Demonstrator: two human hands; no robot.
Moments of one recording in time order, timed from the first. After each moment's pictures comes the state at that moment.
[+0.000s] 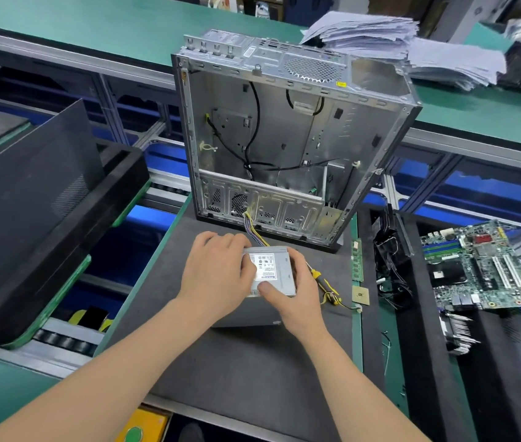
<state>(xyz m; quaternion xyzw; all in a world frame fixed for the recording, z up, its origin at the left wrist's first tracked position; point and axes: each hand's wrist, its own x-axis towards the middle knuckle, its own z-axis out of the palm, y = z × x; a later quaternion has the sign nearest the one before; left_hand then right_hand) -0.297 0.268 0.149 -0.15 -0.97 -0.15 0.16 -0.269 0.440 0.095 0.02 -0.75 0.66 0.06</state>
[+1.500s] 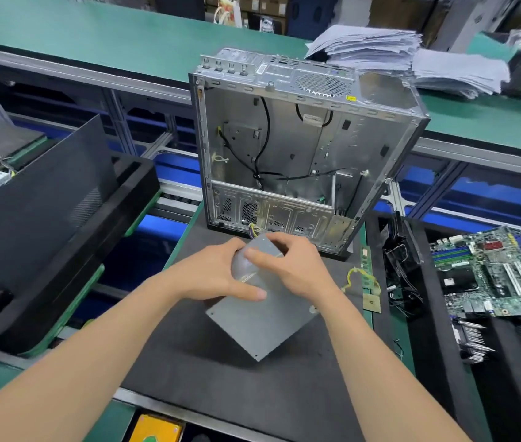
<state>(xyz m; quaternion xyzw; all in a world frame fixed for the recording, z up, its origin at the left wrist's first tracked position) -0.328 0.210 0.173 -0.15 -0.91 -0.32 -0.22 -0.321 0.419 0.167 0.05 -0.86 0.50 -0.06</state>
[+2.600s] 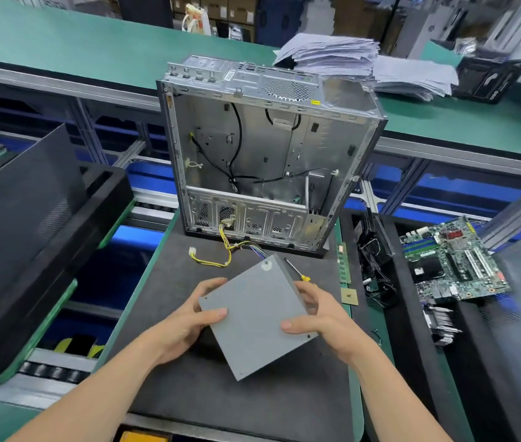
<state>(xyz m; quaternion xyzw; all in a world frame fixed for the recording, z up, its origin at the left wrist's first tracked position) -0.281 0.206 0.073 -0.02 -0.57 -0.75 -0.34 -0.236 0.504 0.126 -0.05 -0.75 0.64 -0.18</state>
